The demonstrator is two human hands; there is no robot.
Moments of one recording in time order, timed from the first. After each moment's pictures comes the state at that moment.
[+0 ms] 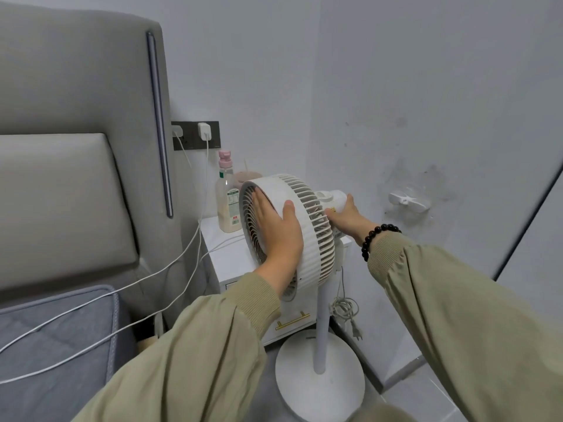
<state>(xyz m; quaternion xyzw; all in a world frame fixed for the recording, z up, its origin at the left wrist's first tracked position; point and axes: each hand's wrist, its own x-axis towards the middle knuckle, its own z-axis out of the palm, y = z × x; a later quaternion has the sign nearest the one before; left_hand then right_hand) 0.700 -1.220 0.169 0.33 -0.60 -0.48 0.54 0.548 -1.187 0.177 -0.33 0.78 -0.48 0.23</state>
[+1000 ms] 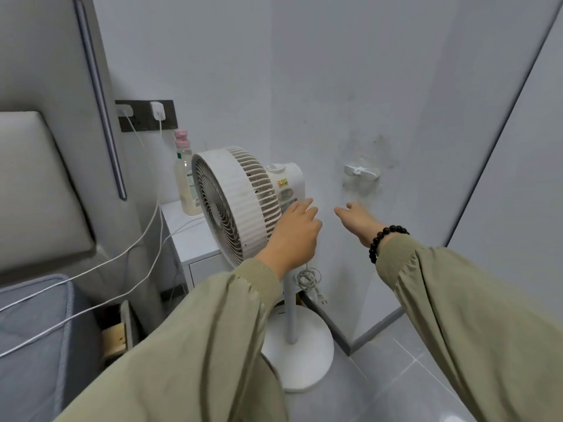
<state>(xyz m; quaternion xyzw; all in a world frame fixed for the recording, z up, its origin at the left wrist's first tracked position) 0.652 -1.161 0.120 0.11 -0.96 0.13 0.23 0.516 -1.084 0.141 -0.26 0.82 -0.46 0.20</state>
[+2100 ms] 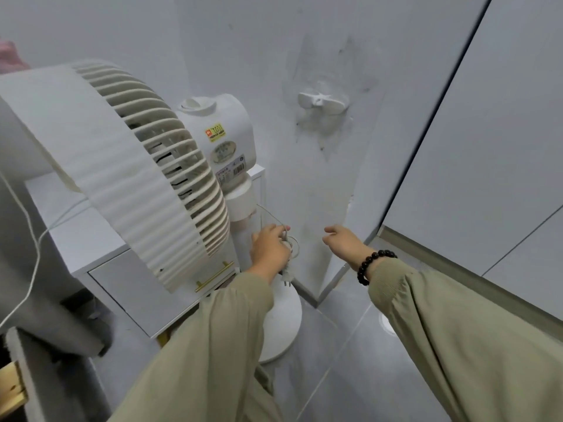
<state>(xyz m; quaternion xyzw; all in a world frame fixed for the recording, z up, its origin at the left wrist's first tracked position) 0.534 -1.191 -0.060 0.33 -0.84 -0.41 0.10 0.460 -1.057 -0.015 -0.12 0.88 -0.39 0.26</state>
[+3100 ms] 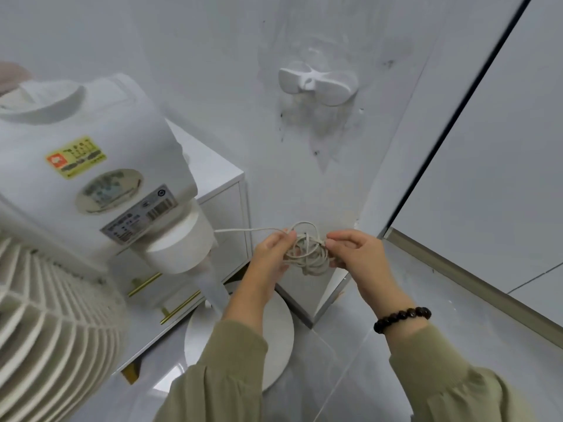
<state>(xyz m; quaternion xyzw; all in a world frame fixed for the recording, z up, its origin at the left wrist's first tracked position) 0.462 -1.192 -0.056 0.31 -0.55 -0.77 0.07 0.389 -1.059 -0.038 -0.08 0.72 -0.66 0.20</state>
